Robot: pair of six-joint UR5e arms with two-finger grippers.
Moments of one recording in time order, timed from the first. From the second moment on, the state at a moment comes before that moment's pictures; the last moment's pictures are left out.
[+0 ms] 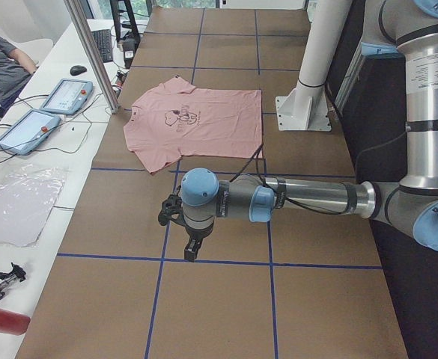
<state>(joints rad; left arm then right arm) -1.58 -1.44 -1.76 -1.67 -2.37 0.22 1.56 -1.69 1.79 -1.65 2.28 -0.10</state>
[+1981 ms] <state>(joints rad) -1.09 -1.93 -1.55 -2.32 -2.07 -0.76 1.17 -1.24 1.57 -1.11 2.17 0.88</state>
